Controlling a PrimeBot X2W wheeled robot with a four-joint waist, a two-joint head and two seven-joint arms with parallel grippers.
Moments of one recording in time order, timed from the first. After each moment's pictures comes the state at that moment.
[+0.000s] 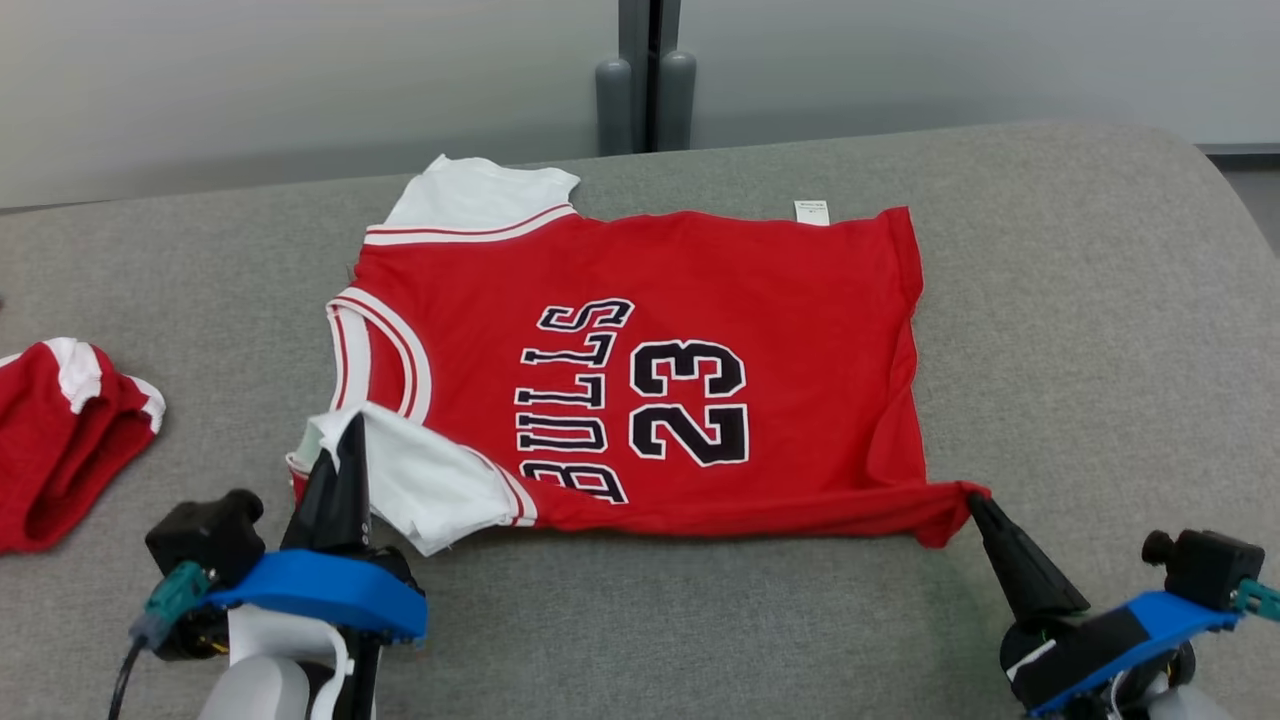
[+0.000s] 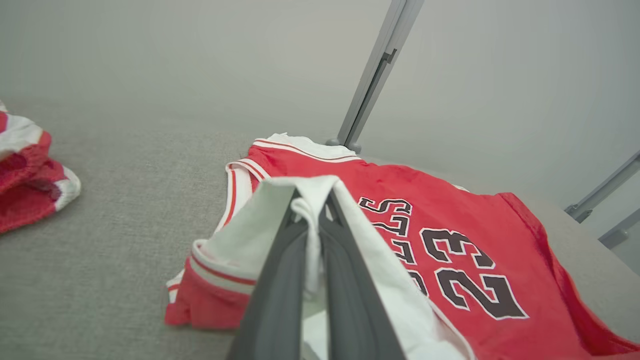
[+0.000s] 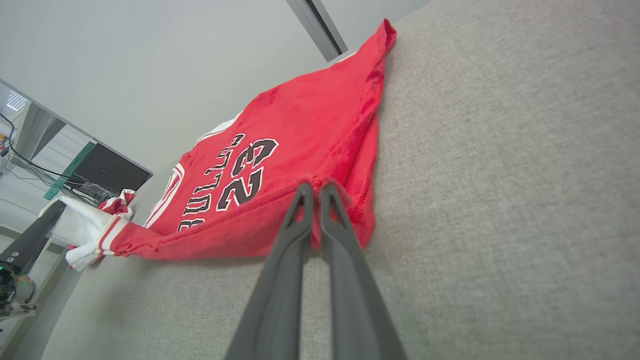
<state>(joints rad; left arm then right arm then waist) -0.11 0.17 -0.18 0.17 -0.49 0.00 -0.11 -0.10 -0.42 0.41 0.24 1.02 0.13 -0.19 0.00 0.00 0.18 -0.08</state>
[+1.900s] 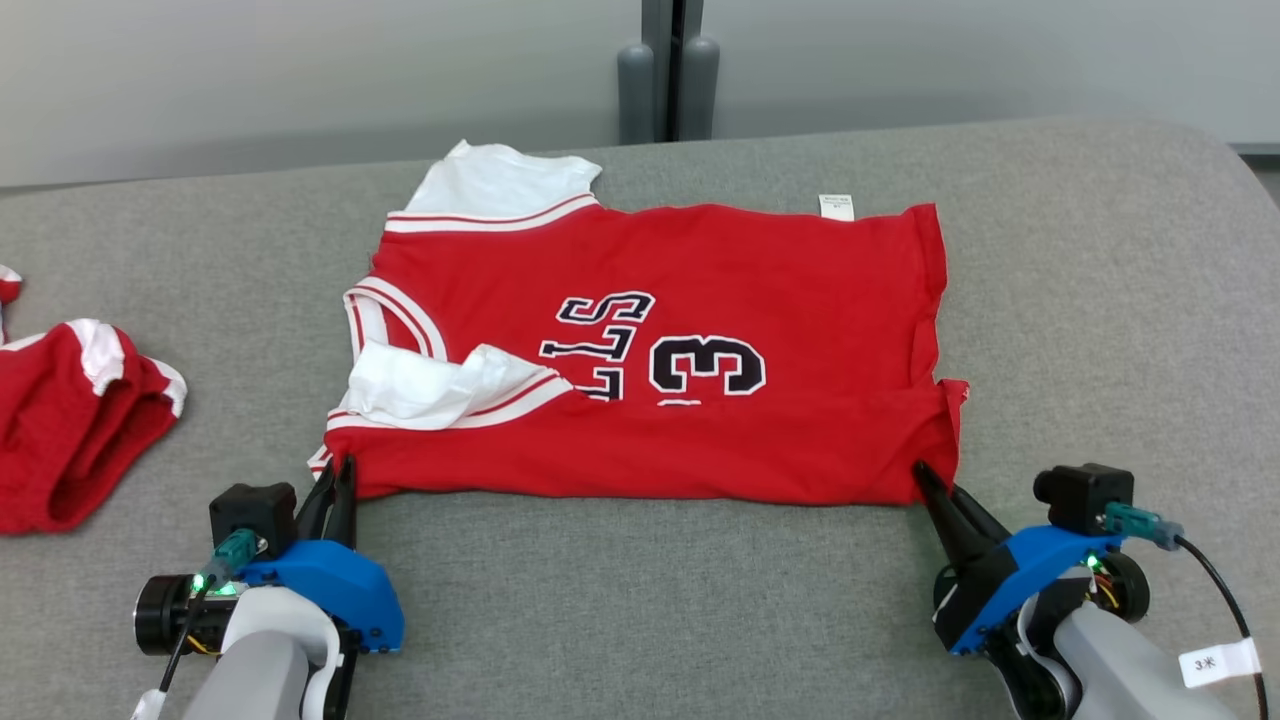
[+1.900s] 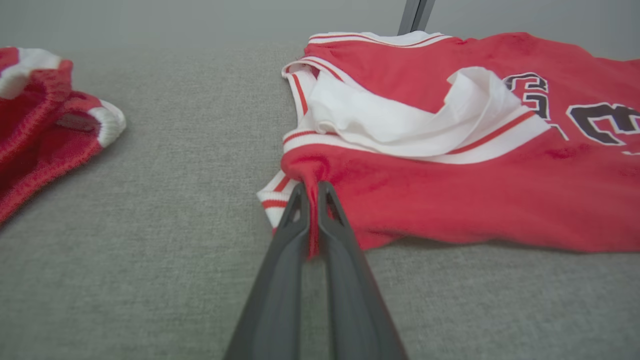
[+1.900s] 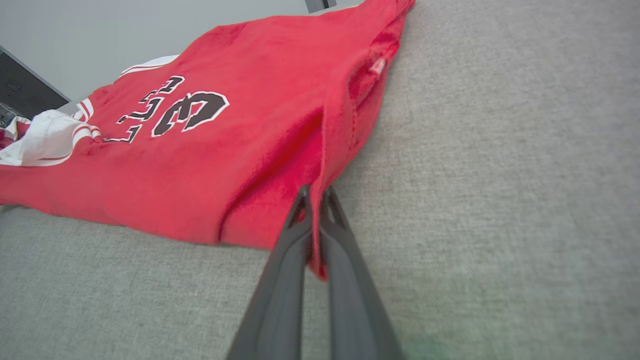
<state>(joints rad) -0.37 0.22 -0.30 0.75 -0.40 -0.02 -0.19 -0.45 -0.28 0.55 0.78 0.80 0.13 -0.25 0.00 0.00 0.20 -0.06</state>
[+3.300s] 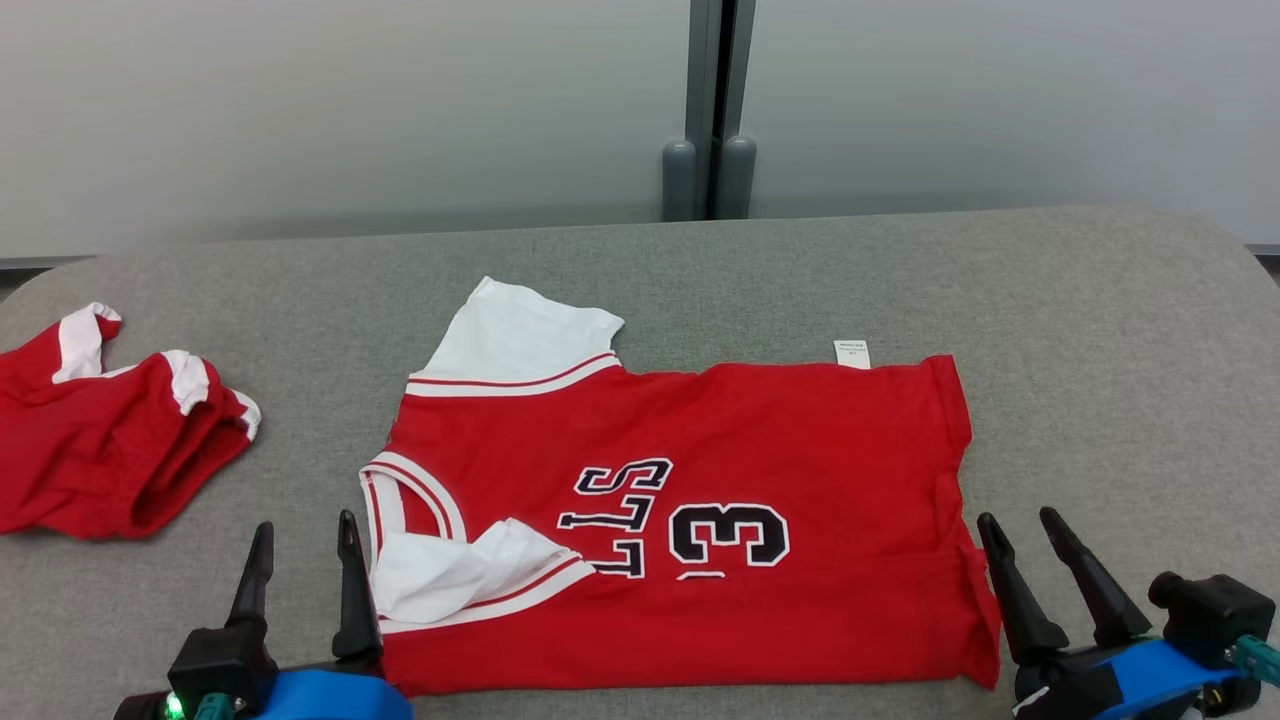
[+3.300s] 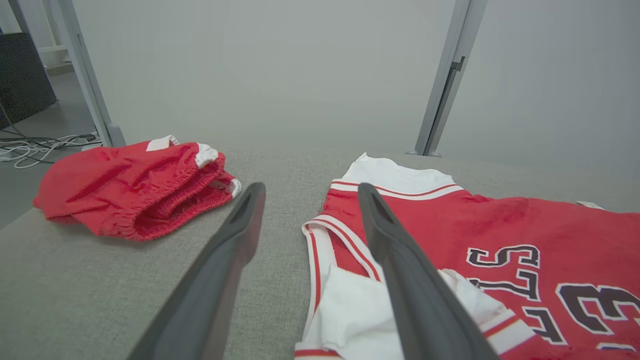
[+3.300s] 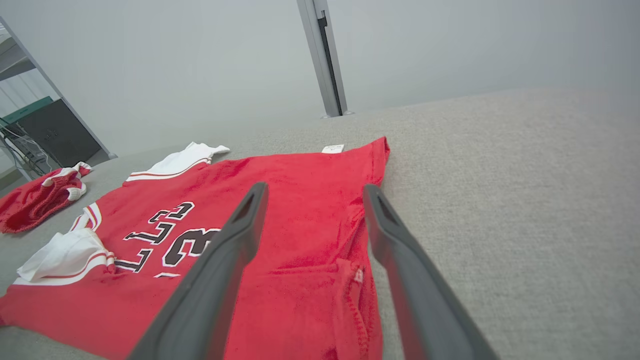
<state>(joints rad) 0.04 0.21 -0.23 0.20 -0.36 0.17 -0.26 -0.02 -0.29 0.19 0.25 0.55 0.13 -0.23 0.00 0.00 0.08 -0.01</state>
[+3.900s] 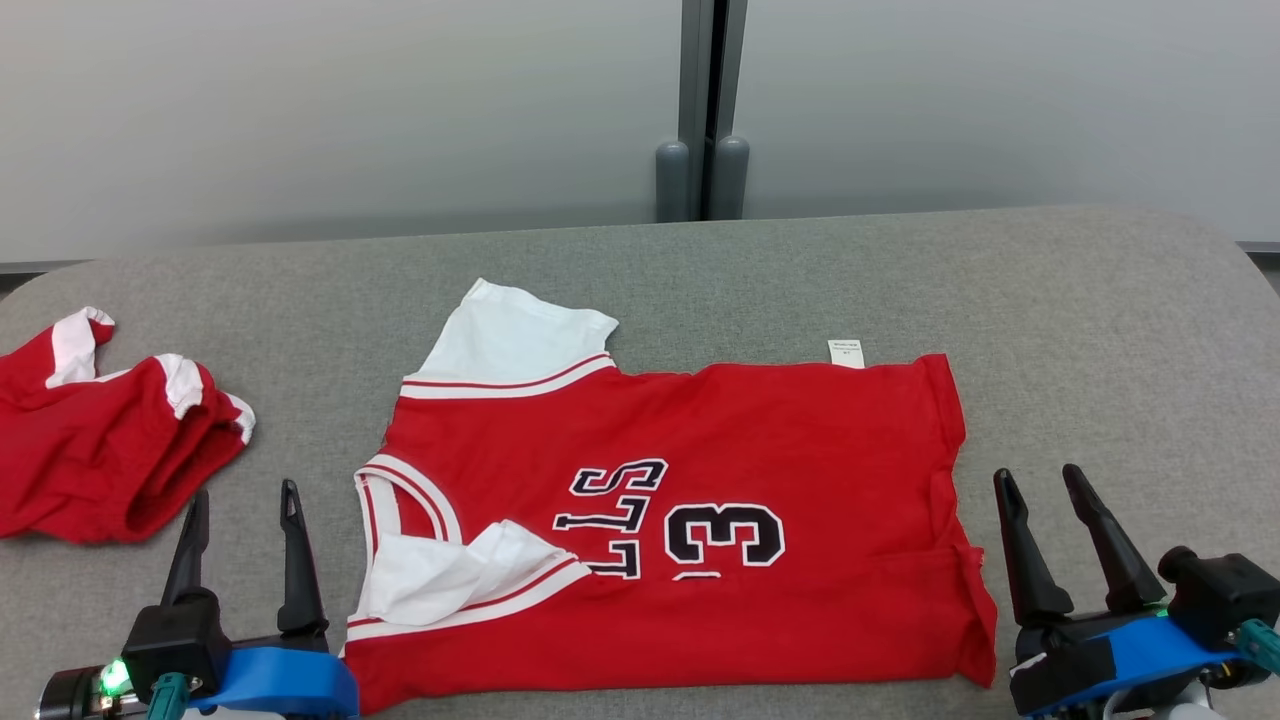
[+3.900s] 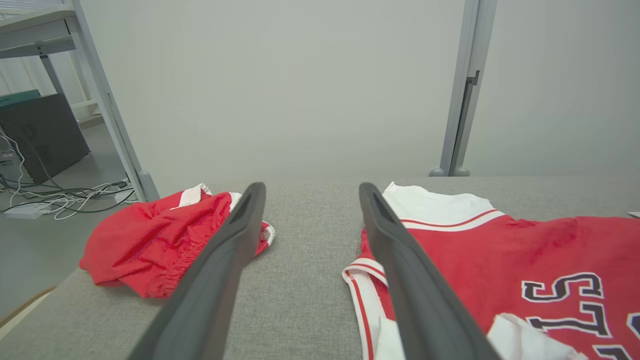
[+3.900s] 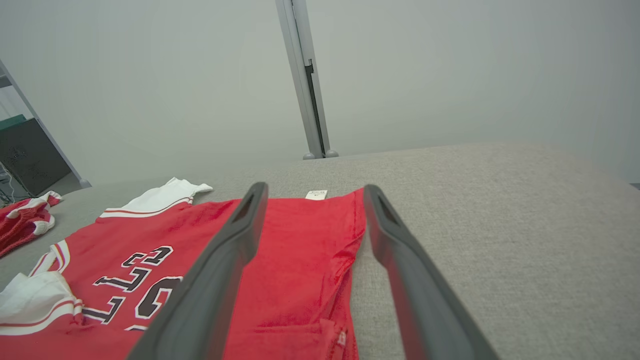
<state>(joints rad) -0.01 0.22 -0.11 0.18 -0.21 0.14 -0.26 -0.06 -0.19 0.07 0.22 0.38 0.13 -0.26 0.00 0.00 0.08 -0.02</state>
